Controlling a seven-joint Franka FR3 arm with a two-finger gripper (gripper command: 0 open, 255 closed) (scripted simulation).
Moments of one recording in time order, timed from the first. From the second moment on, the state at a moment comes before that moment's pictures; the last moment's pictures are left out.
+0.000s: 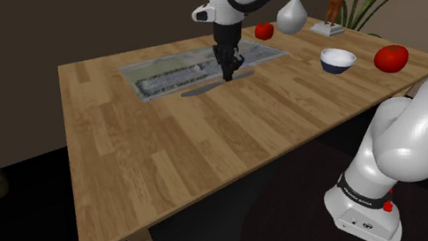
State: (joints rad) arm 0.15 -0.27 0.04 -2.11 -0.04 1.81 -1.03
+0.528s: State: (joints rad) arm 0.10 -0.39 -0.06 -2.25 -0.07 1.84 -1.16
